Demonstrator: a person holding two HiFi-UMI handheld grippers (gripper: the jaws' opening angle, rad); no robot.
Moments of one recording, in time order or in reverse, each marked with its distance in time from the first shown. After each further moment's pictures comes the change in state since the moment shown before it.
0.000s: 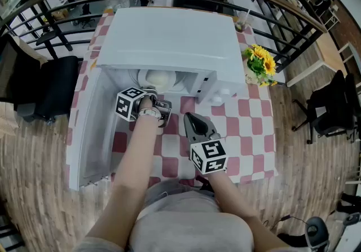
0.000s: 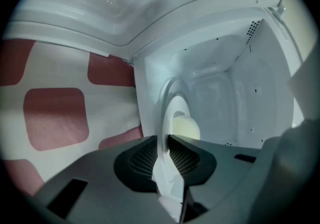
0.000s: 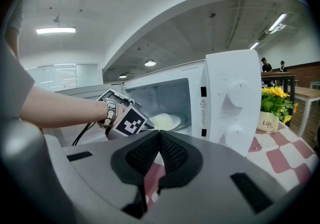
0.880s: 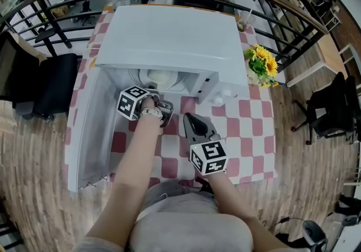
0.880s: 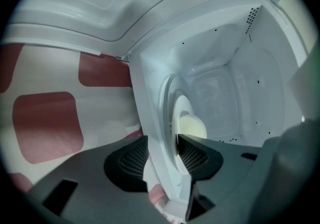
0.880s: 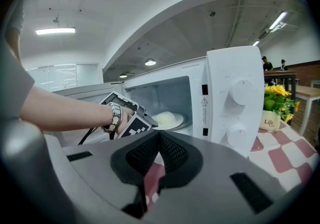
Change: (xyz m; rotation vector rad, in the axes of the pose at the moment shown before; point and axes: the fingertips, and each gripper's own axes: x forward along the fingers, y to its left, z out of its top) left arm 0.013 0.004 0.002 0.078 -0.009 0.006; right arm 0.005 0.001 -0.001 0.006 0.010 0.008
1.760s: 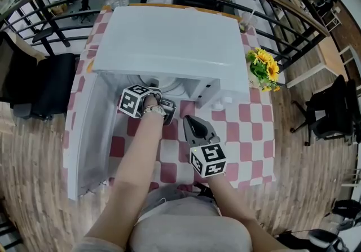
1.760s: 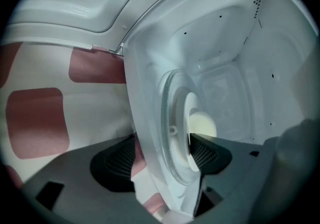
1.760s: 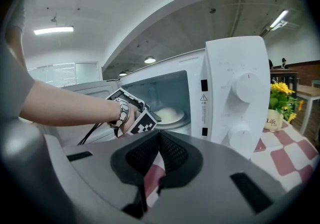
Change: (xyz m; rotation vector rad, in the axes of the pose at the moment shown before) left arm 0.024 0.000 0.005 -0.015 -0.023 0.083; right arm 0.015 -0.009 -0.004 0.004 0.025 0.000
